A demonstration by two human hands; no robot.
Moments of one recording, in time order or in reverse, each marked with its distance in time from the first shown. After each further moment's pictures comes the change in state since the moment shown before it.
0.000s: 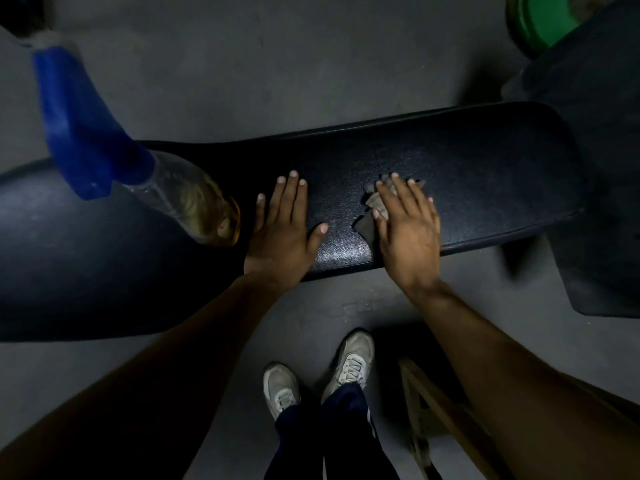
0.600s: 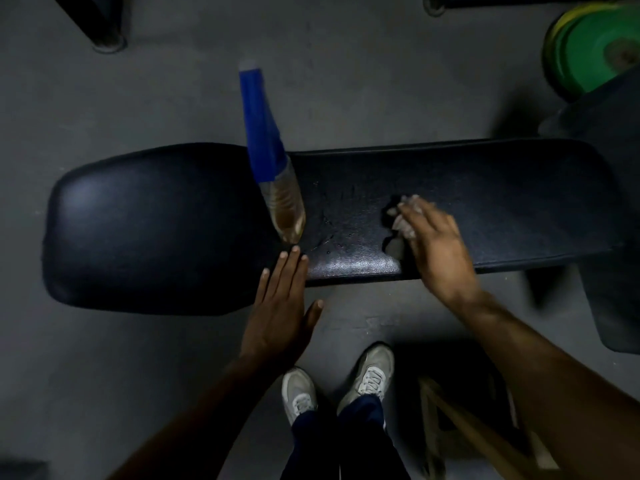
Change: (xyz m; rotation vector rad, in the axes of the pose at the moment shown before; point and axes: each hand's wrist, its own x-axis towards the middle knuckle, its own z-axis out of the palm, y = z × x) left_hand -0.140 -0.055 -0.014 -0.116 -0.035 -0.086; right_hand -0.003 -0.030 -0.017 0.142 -0.138 -0.215
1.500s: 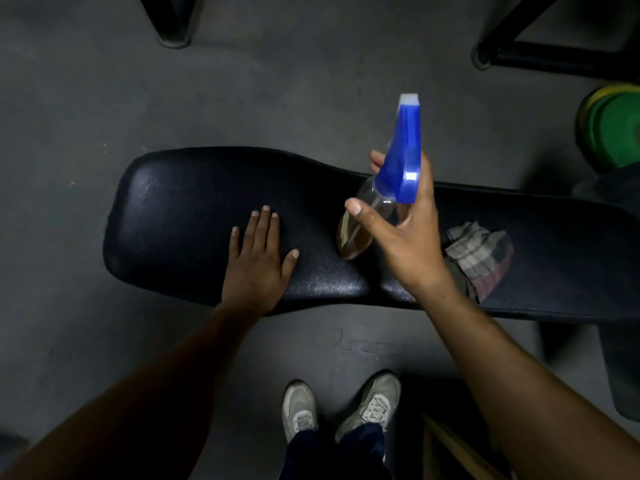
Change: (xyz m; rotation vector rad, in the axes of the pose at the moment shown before) left_hand 0.042 -0.123 -0.044 0.164 0.189 -0.223; right_hand 0.055 -0.202 -0.011 0.866 0.079 -0.120
